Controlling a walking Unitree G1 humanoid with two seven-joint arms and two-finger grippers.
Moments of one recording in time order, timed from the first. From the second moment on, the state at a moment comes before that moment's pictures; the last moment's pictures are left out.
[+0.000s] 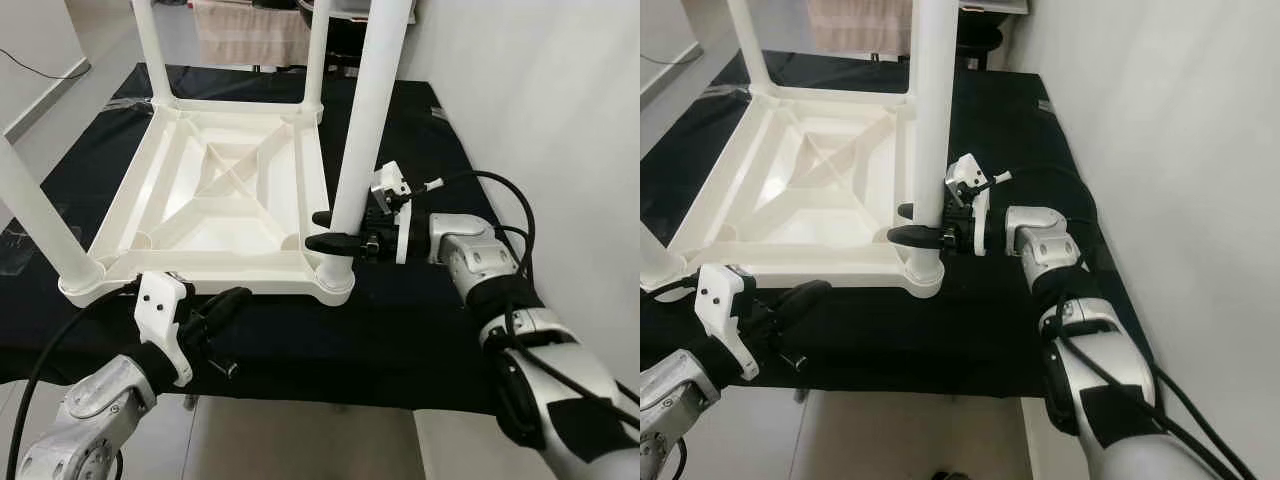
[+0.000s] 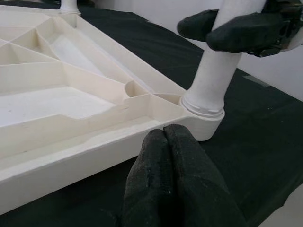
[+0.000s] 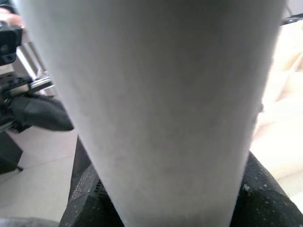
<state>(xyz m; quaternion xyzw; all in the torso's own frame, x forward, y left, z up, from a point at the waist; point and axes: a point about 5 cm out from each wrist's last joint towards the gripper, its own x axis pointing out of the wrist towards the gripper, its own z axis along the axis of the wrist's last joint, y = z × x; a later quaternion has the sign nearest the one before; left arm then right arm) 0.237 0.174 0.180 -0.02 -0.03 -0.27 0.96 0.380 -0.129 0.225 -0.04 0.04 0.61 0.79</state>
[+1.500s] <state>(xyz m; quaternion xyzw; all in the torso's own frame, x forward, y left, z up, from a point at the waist) 0.245 0.173 0.180 -0.02 -0.04 -0.28 0.96 0.369 -0.117 0.230 -0.10 0.00 0.58 0.81</state>
